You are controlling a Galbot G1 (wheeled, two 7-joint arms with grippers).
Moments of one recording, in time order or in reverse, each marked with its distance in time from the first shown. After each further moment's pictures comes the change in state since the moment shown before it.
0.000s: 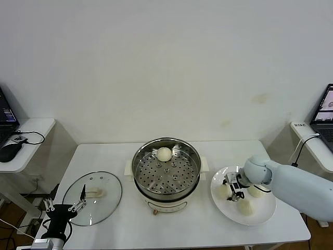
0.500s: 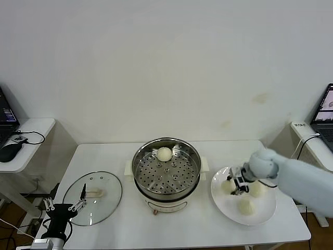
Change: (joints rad) left arm -0.001 0.003 0.003 -0.015 -0.002 0.001 0.000; right arm 0.173 -0.093 -0.017 0.094 0.079 -0.046 -0.066
